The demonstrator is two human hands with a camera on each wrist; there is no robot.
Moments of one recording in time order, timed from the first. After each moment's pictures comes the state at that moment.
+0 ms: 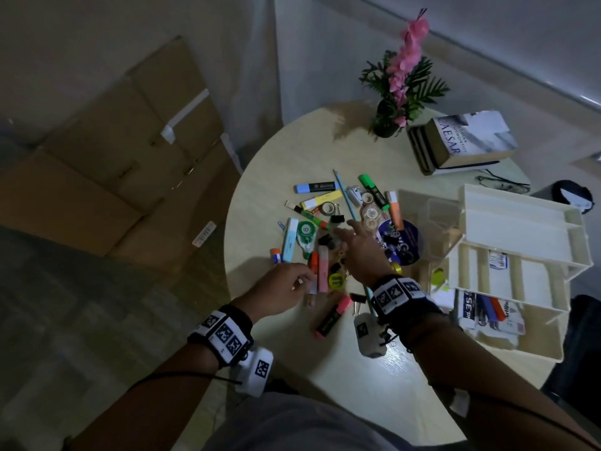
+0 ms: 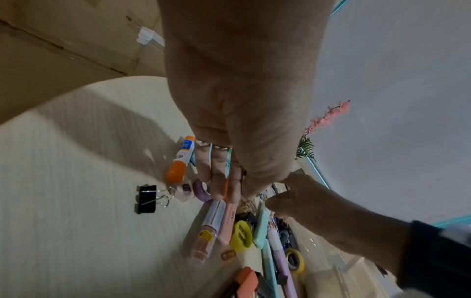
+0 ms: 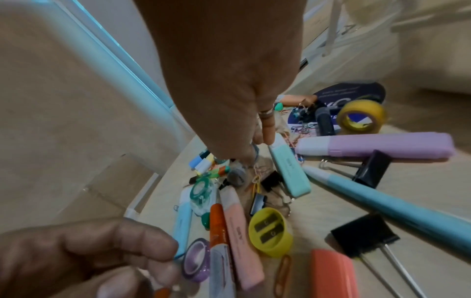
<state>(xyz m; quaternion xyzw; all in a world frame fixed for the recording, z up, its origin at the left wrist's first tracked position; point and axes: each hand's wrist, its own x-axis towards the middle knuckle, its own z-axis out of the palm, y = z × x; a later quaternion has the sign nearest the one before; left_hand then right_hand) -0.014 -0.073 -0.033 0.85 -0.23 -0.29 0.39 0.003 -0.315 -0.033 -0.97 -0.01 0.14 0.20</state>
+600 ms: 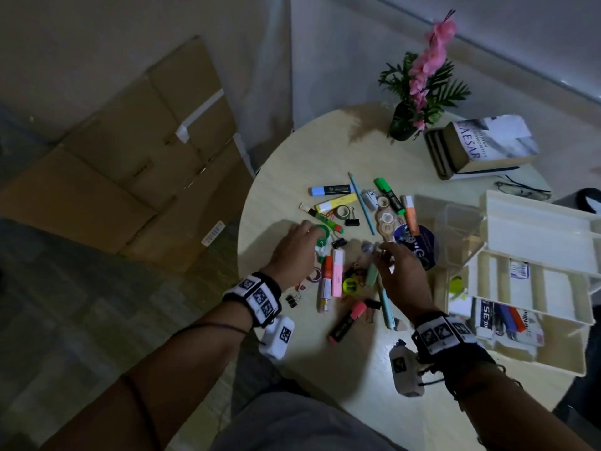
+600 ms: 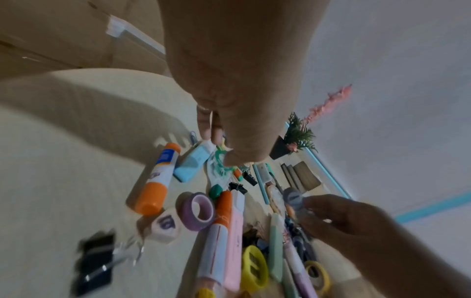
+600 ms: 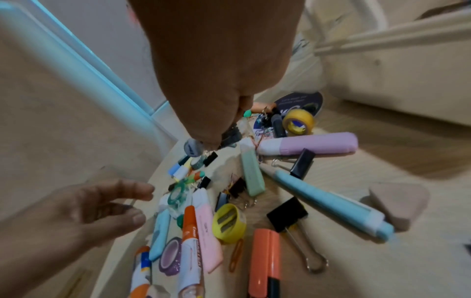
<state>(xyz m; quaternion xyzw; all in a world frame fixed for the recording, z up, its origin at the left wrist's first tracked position) 0.045 -0.090 -0.024 0.93 -0.22 -0.18 0.24 -0.040 -0.339 -0.027 -0.95 0.08 -0.01 0.31</state>
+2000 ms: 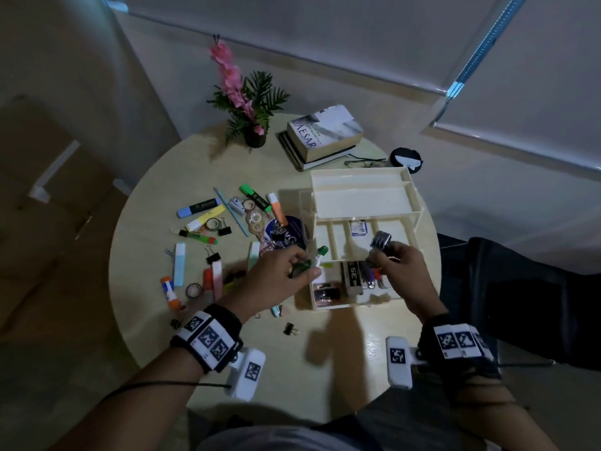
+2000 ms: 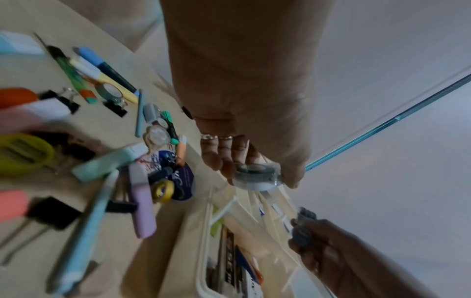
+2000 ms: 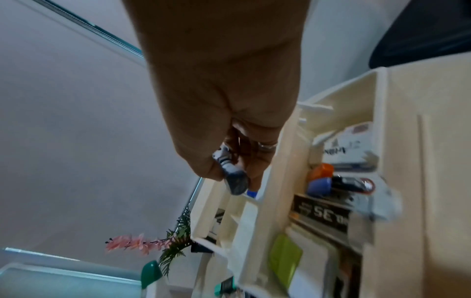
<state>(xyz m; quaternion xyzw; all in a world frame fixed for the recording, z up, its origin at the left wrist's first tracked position) -0.062 -0.289 0.064 0.83 -0.29 -0.26 0.41 -0.185 -0.549 0.061 -0.75 0.35 -0.06 0.56</state>
